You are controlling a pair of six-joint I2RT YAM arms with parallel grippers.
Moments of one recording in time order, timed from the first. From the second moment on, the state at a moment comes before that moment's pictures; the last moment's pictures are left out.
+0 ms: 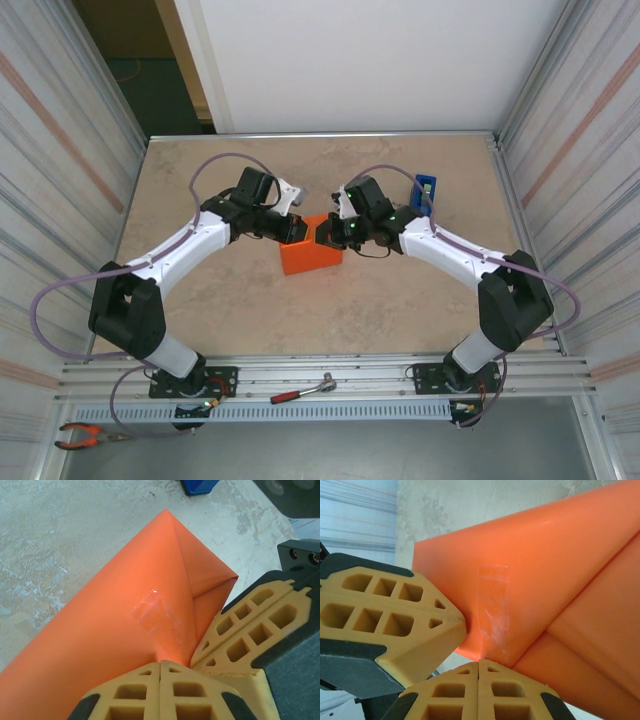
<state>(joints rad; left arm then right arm) -0.50 1.54 1.18 -0.57 0.52 -0.13 0.67 1.57 1.14 -0.35 -0.48 0.80</state>
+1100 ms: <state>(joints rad) -0.50 1.54 1.18 -0.56 0.52 -0.13 0.68 1.52 1.04 -0.28 -0.46 0.83</state>
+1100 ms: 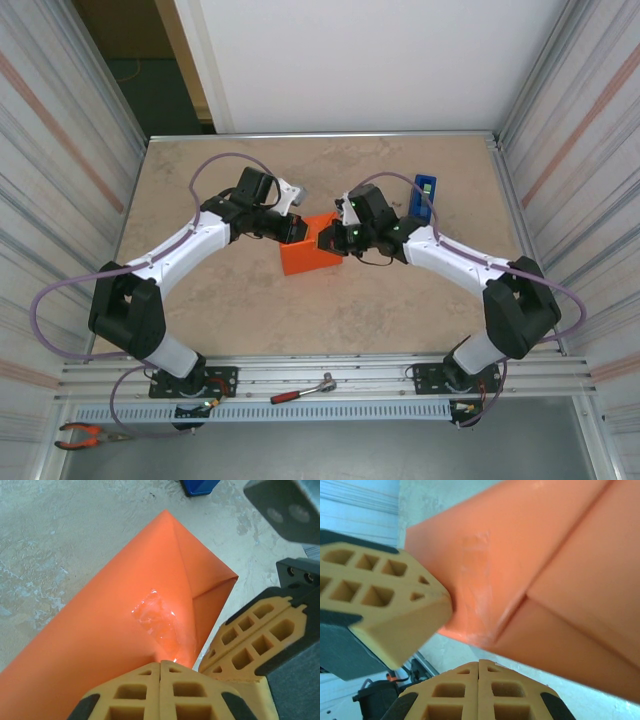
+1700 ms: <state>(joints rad) -0.50 1.54 1.18 -0.56 0.52 -0.13 0.70 1.54 1.02 -0.27 -0.42 0.86</state>
